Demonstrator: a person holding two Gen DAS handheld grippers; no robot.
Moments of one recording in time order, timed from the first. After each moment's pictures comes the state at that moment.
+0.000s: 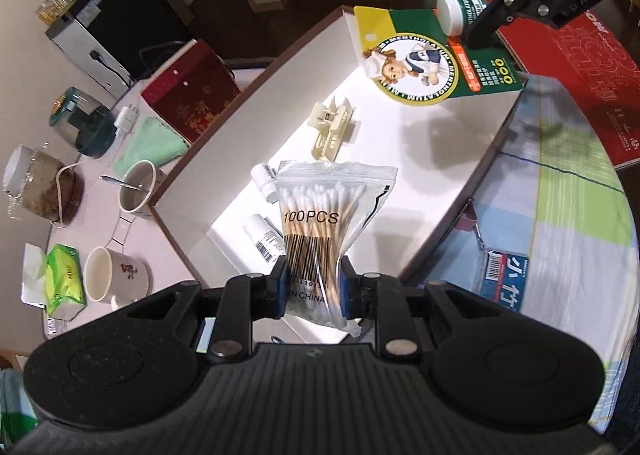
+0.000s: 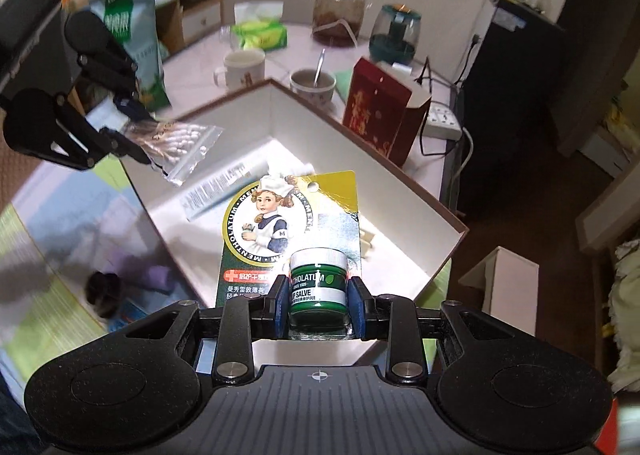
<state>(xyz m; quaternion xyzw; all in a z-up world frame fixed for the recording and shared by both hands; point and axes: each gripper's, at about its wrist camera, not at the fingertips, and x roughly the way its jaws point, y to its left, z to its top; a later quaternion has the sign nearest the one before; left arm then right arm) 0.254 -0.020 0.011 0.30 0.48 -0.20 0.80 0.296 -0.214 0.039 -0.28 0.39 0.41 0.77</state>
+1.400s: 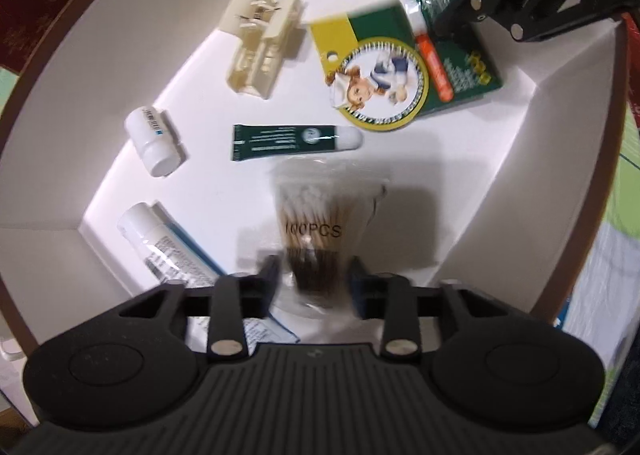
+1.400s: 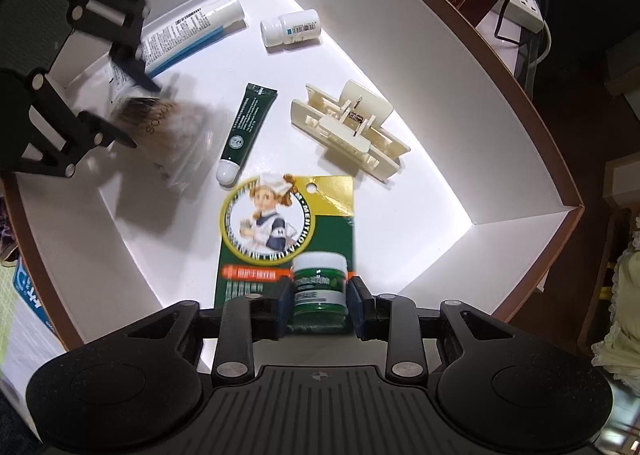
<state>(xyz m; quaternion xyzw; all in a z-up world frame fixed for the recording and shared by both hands) 0.340 -0.046 -0.120 0.29 0.62 -0.26 0.69 0.373 -0.143 -0.088 -0.40 0.53 0.37 0.64</state>
